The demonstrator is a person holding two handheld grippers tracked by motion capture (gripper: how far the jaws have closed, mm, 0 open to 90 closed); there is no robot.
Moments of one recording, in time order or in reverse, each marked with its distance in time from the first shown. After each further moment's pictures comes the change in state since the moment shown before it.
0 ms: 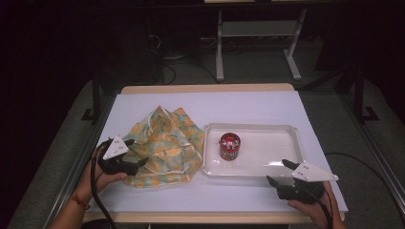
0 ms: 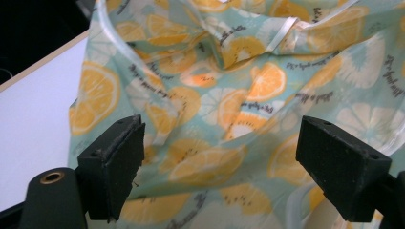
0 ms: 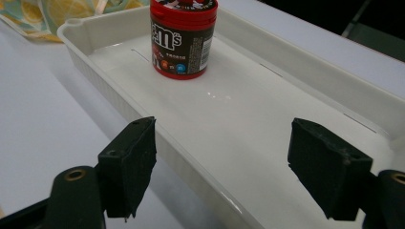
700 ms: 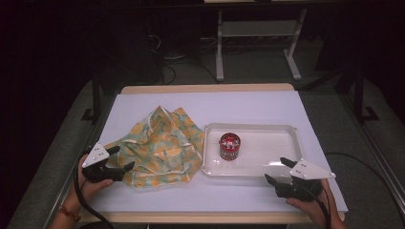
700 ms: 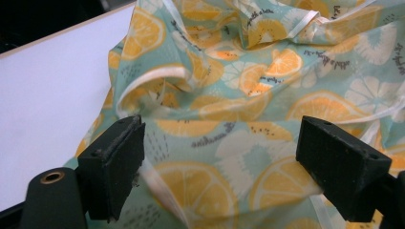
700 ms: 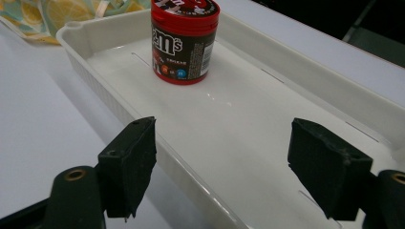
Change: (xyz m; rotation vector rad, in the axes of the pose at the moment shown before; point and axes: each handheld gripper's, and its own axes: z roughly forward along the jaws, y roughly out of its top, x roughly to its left) left arm 0.010 -0.043 -0.024 -0.055 0.033 -0.145; right arm -0.001 0.004 0.005 -0.006 0.005 -0.016
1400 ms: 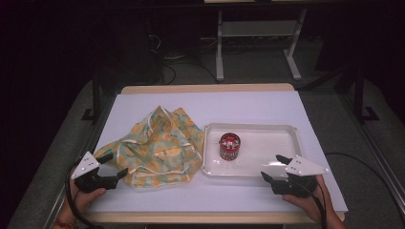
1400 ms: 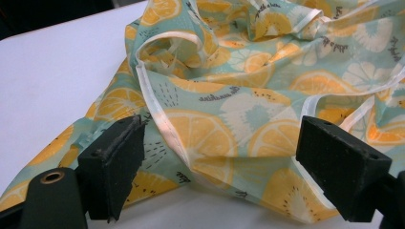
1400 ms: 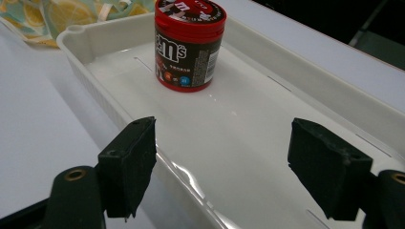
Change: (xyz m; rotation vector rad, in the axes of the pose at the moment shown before) left arm -0.001 -0.026 -0.017 -0.059 0.018 -0.079; right arm -0.001 0.006 0.010 -0.001 0.018 -0.012
